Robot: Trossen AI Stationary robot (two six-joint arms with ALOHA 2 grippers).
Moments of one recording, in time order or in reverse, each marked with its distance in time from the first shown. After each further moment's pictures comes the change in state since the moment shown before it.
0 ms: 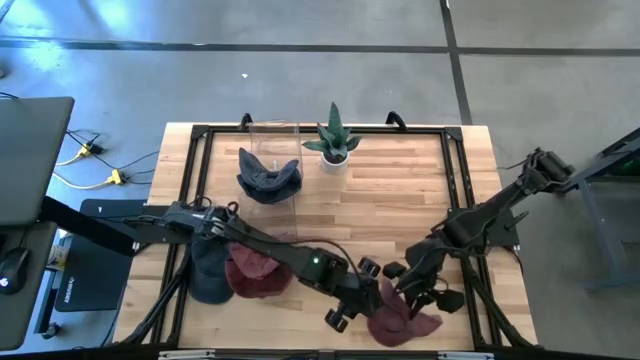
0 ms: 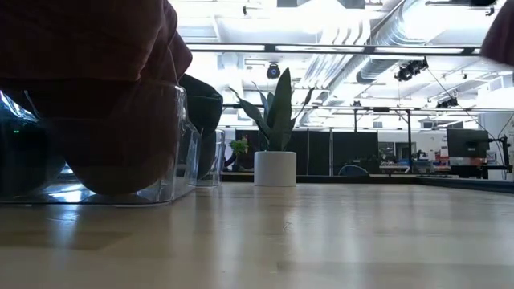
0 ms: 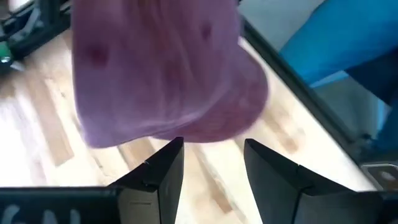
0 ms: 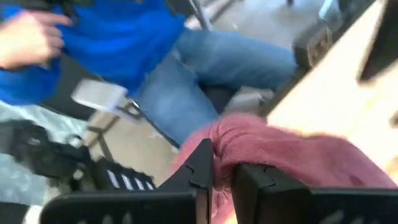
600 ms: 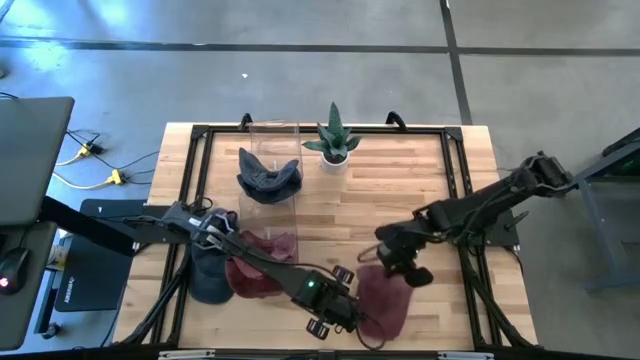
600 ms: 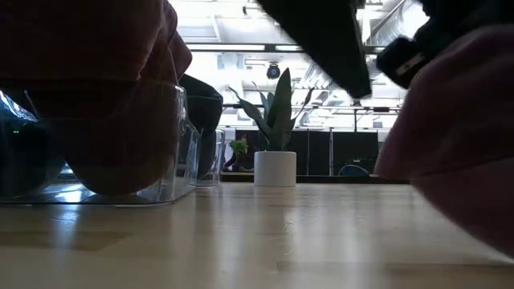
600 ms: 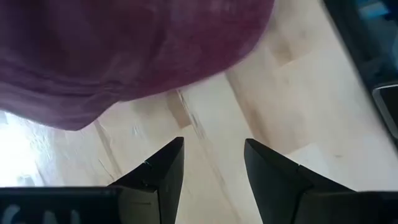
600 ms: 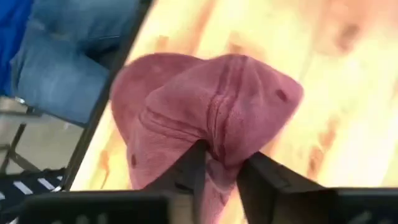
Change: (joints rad) left arm -0.082 0.016 -0.134 -0.170 -0.133 -0.234; right arm -0.225 0.055 0.000 -0.283 0.230 -0.077
